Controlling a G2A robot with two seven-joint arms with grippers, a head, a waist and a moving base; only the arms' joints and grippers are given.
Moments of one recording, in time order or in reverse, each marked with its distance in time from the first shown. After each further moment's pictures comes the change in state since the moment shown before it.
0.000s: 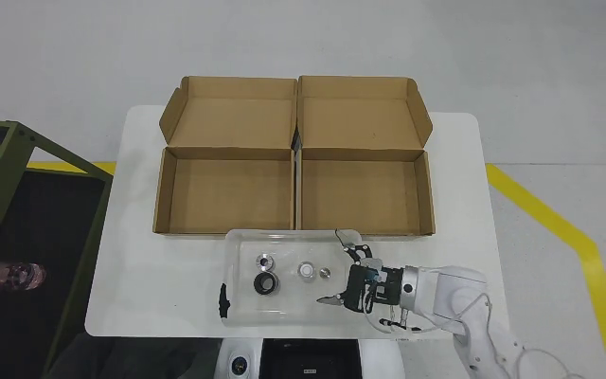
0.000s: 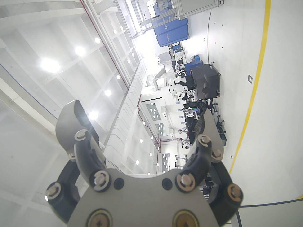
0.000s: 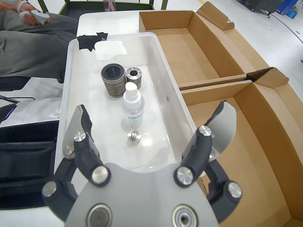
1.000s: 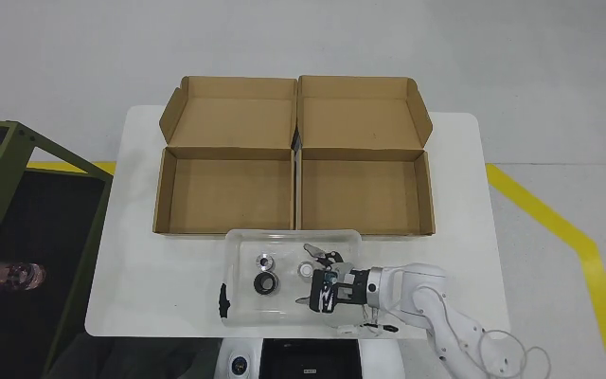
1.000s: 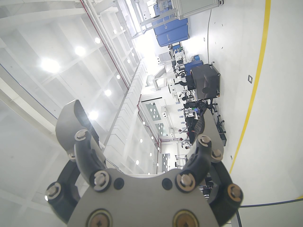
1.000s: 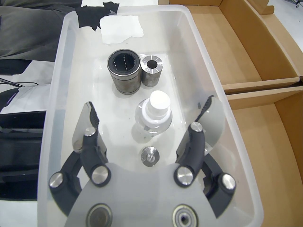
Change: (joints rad) left arm 0.000 0.000 0.000 0.000 0.000 0.000 0.000; right arm 0.125 -0.006 -0.210 0.122 -0.030 0.084 0.102
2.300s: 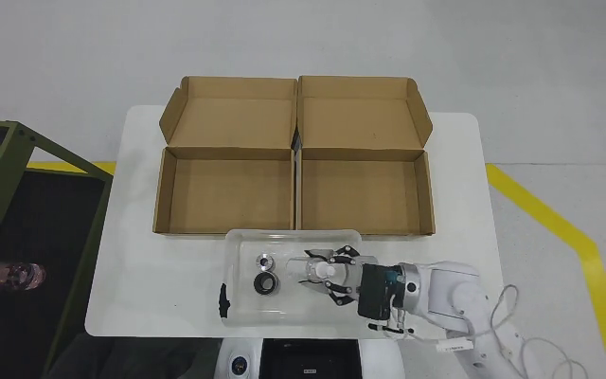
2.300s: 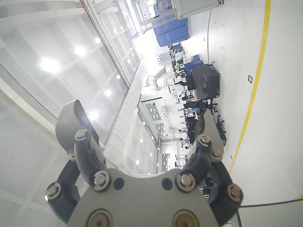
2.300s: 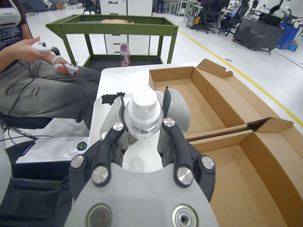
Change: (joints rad) left arm 0.000 0.000 0.000 0.000 0.000 0.000 0.000; right arm -0.078 0.047 0.177 -0.161 0.254 -0.052 -0.278
